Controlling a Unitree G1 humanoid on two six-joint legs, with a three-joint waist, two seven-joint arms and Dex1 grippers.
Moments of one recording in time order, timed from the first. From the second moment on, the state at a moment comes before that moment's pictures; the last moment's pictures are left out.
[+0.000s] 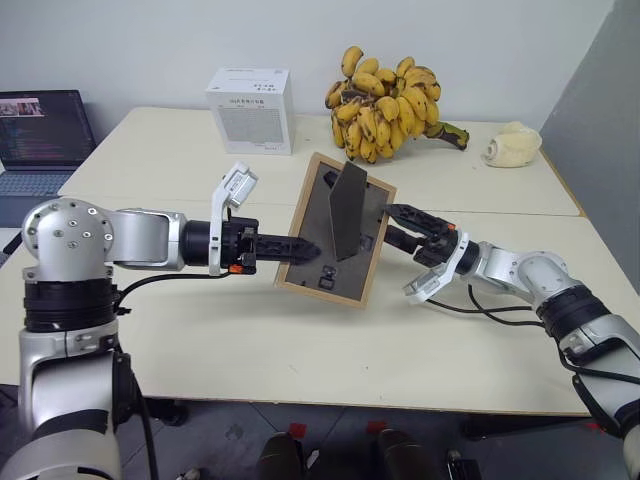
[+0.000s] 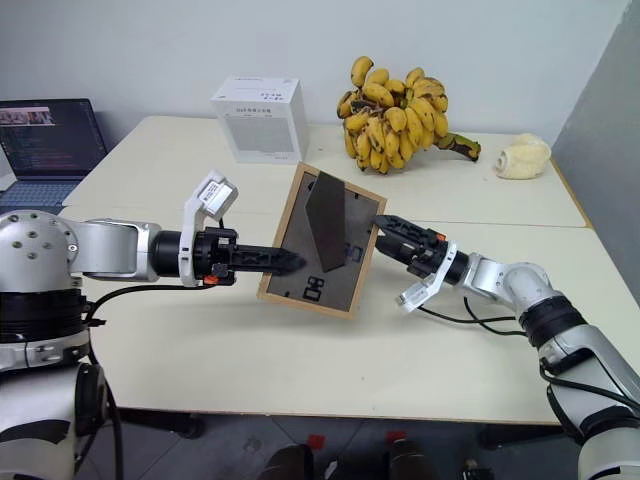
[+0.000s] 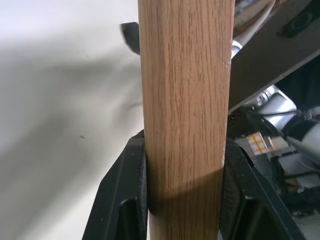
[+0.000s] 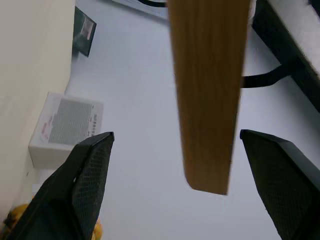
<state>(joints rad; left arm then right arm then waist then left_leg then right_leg) -0.86 0.80 0.14 0.09 -1.47 1.61 -0.41 -0.90 -0.70 0.61 0.62 -1.32 -0.77 -0.89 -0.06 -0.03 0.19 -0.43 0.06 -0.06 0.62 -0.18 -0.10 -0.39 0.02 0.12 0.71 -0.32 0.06</state>
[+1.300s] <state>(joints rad) -0.87 0.82 0.09 0.12 -1.60 1.59 -0.29 -0.99 -0.70 0.66 0.67 -1.31 -0.75 -0.97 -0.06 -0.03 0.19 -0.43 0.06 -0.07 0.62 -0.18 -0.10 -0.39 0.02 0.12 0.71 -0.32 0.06</state>
